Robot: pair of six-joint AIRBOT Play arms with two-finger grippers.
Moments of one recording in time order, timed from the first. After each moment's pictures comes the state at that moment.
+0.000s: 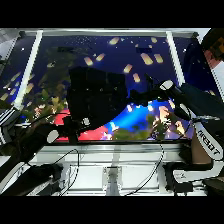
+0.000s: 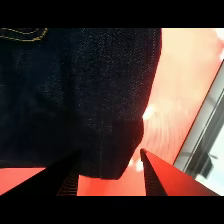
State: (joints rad) left arm -0.45 -0.83 0.44 1.47 -0.76 -0.66; right arm 0.17 -1.54 1.10 -0.68 1.00 1.43
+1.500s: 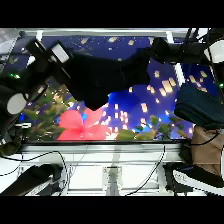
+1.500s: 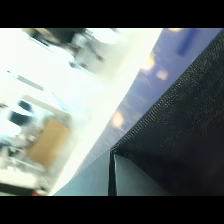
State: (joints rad) left arm -0.42 -0.90 1.22 1.74 -0.51 -0.81; right arm 0.15 -1.27 1.62 -1.09 1.06 1.75
